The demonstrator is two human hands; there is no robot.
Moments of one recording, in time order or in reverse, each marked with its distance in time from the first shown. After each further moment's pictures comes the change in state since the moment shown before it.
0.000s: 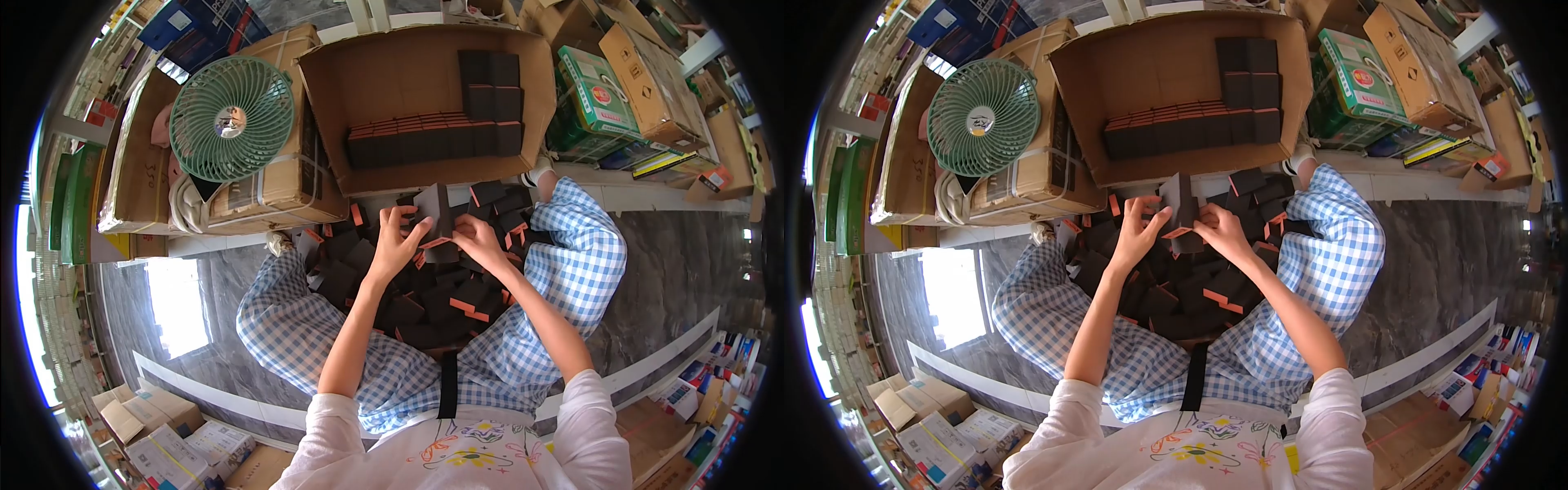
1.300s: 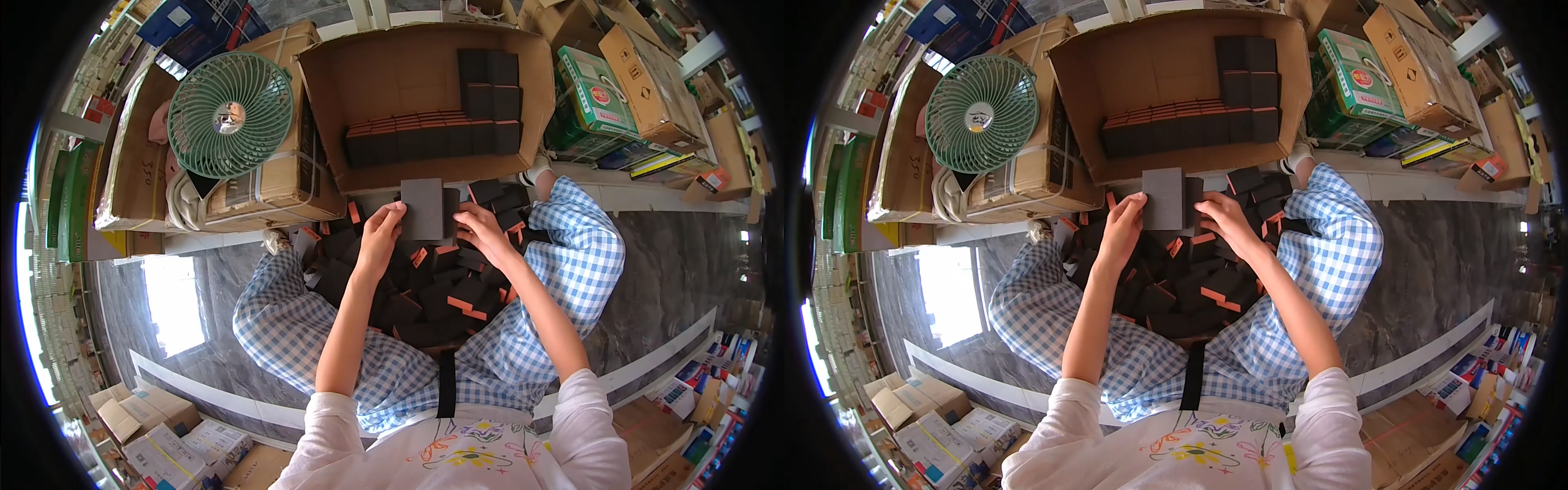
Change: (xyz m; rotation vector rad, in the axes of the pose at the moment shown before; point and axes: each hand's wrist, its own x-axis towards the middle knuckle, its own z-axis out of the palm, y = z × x) left_hand 0.006 -0.007 -0.011 -0.794 0.079 -0.330; right_hand 0.009 -0.005 -0.014 0.477 -0.034 0.143
